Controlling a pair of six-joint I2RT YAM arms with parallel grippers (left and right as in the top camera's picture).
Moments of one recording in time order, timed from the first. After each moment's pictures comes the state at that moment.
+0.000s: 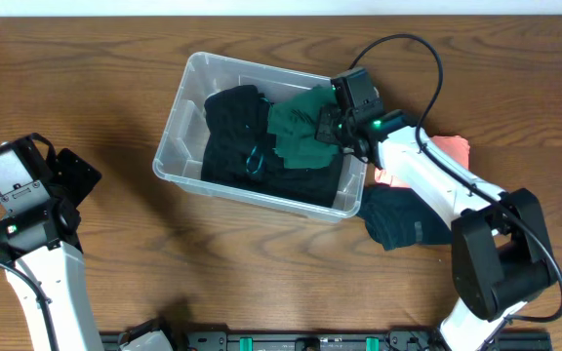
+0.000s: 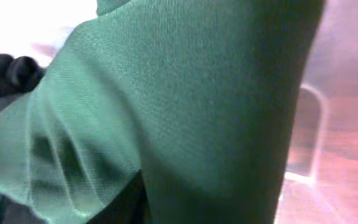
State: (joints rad) left arm 0.46 1.11 1.00 -0.79 -0.17 -0.42; right arm 0.44 1.86 1.29 -0.39 -0.04 0.62
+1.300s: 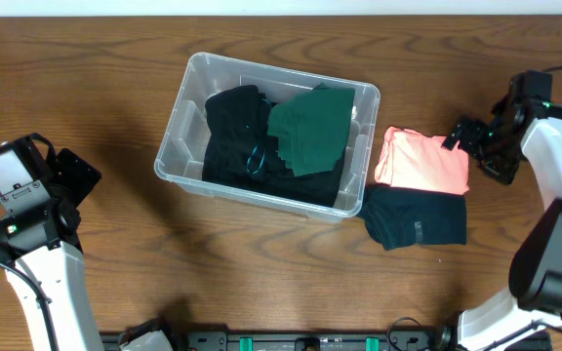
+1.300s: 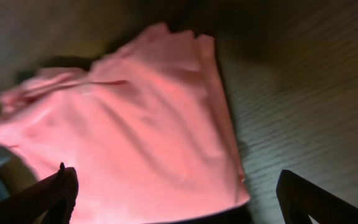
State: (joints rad) left arm 0.46 1.11 1.00 -0.79 -0.17 -0.42; right arm -0.26 1.83 1.30 -0.88 -0.17 0.33
